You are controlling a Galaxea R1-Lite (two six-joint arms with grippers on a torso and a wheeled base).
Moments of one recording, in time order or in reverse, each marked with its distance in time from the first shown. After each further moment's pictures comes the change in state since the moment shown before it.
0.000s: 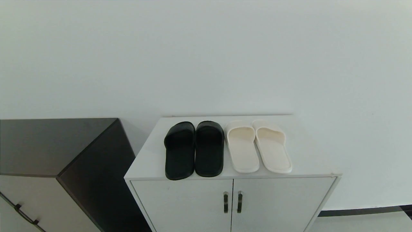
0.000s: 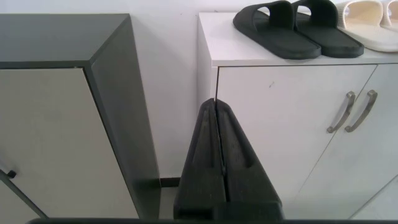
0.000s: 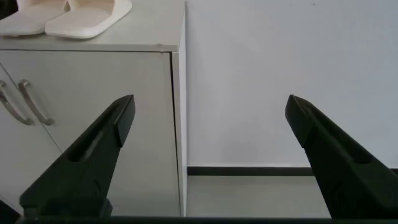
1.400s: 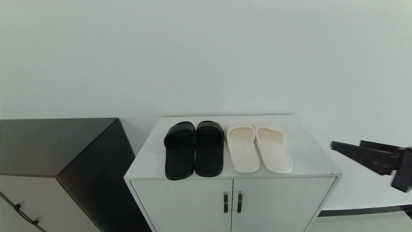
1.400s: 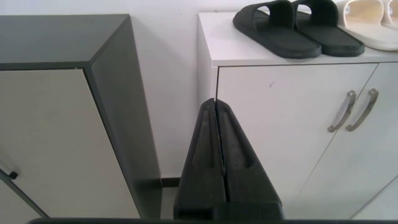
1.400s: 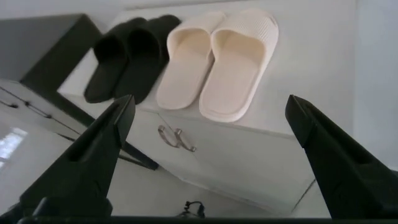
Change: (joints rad) left arm 0.000 0.000 0.000 0.000 -0.001 0.007; right arm 0.727 1.106 -0.670 -0.205 -0.297 0.379
